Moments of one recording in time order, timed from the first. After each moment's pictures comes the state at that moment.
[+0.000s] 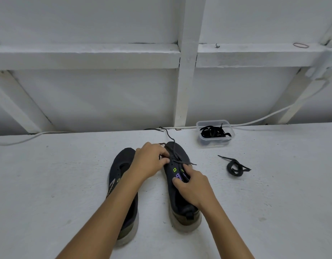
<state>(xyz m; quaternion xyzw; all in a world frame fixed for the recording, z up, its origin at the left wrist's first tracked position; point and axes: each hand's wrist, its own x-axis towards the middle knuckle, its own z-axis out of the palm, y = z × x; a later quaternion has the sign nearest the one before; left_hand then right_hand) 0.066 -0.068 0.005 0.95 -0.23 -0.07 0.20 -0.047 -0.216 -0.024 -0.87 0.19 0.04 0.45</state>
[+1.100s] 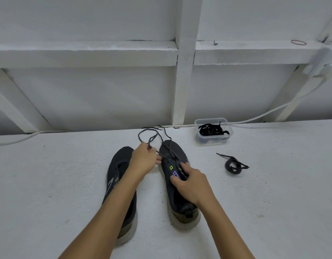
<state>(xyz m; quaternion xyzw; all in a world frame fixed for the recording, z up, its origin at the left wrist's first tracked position) 0.058 -0.072 0.004 0.83 0.07 -0.16 0.53 -0.050 -0.214 -0.016 -0.87 0.19 0.04 0.46</state>
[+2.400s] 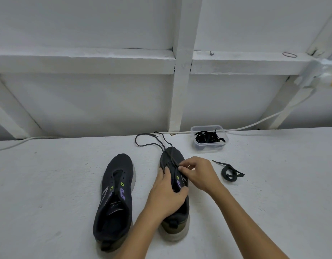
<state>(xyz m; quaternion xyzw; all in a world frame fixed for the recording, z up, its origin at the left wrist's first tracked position) -0.017 -0.103 -0.013 0.89 -0.10 -0.24 0.38 0.000 -0.271 -0.028 -0.91 0.09 -0.02 0.39</state>
